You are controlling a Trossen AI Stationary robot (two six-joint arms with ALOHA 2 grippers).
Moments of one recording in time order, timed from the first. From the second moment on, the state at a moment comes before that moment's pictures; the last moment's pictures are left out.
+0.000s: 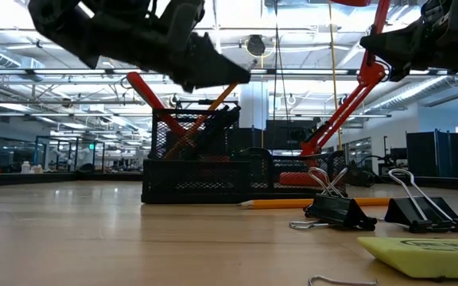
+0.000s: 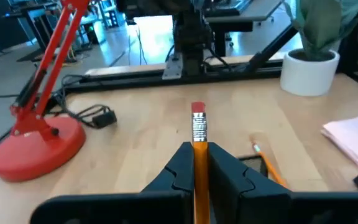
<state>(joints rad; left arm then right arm) -0.13 1.67 0.73 0.72 -0.20 0.05 0.07 0.20 0.02 0.42 0.26 -0.06</state>
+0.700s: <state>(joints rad) -0.12 1.67 0.64 0.87 -0.14 0.01 0.07 0.20 0.02 0.42 0.26 -0.06</state>
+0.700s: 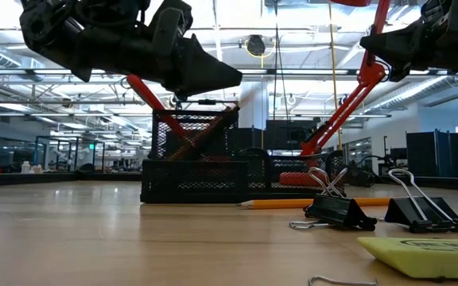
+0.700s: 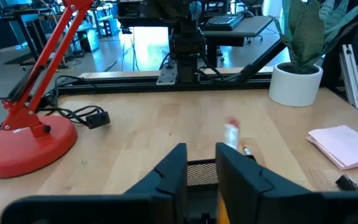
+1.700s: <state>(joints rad) -0.64 1.15 0.65 0.12 -0.76 0.04 0.07 0.20 0.02 0.41 0.26 -0.06</state>
